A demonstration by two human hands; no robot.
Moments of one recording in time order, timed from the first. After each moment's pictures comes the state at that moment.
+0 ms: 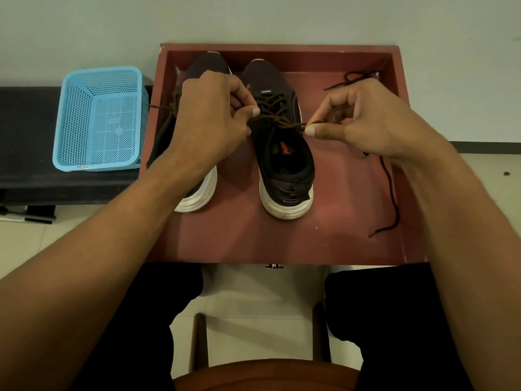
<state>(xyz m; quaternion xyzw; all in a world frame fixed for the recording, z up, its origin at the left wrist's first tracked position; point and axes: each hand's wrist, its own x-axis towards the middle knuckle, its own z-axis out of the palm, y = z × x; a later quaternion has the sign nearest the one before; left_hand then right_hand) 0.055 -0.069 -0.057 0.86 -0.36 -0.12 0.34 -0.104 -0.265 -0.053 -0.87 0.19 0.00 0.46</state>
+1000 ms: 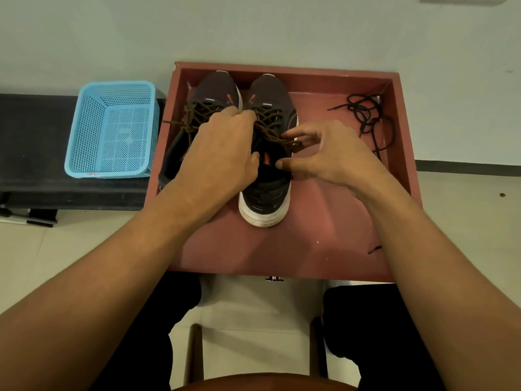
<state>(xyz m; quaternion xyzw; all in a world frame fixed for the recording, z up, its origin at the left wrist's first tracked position) 0.038 -0.060 -0.049 0.90 -0.42 -0.03 0.13 -0.078 -0.221 -0.071 -0.83 0.29 0.01 0.48</state>
